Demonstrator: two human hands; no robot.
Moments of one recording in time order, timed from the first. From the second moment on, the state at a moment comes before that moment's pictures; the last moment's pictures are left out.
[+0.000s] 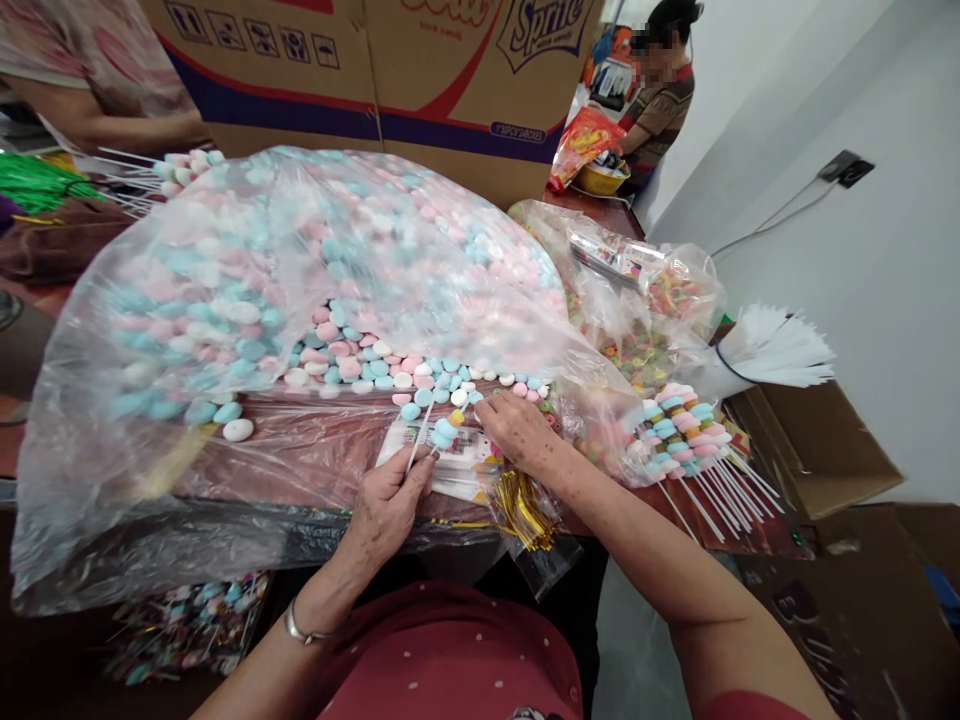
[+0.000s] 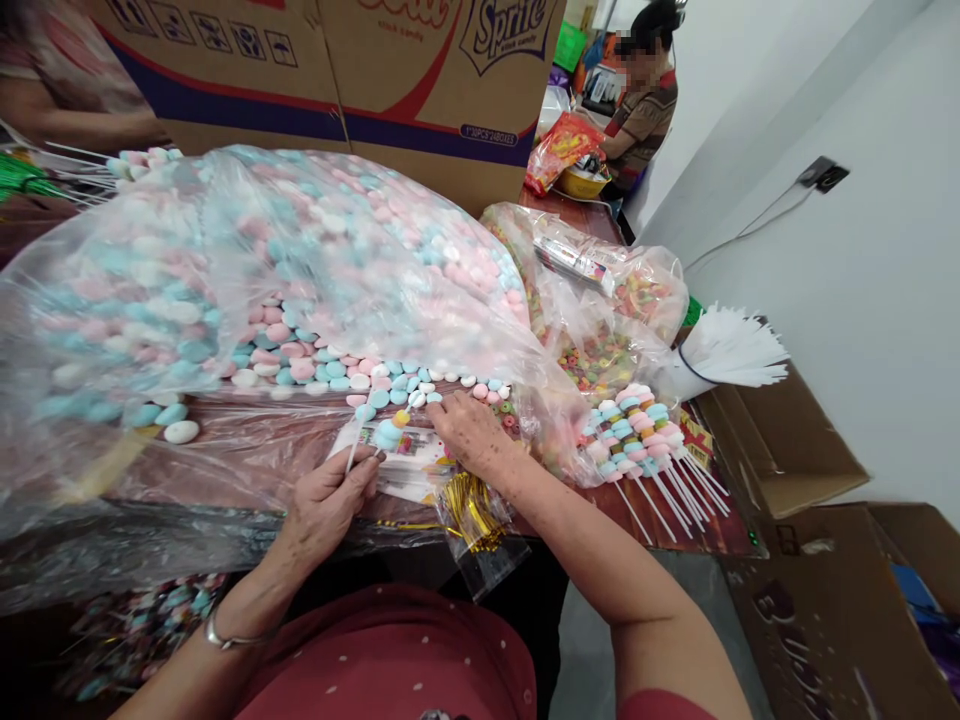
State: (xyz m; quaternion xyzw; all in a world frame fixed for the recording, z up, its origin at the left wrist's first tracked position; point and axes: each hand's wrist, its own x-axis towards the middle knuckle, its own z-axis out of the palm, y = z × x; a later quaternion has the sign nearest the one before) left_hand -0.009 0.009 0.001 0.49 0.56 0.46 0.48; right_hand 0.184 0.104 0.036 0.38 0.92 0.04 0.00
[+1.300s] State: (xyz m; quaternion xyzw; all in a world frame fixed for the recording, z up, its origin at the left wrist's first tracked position) left_hand -0.008 0.015 0.012 0.56 0.58 0.41 0.44; right_hand 0.188 0.123 0.045 0.46 0.45 -0.63 -0.45
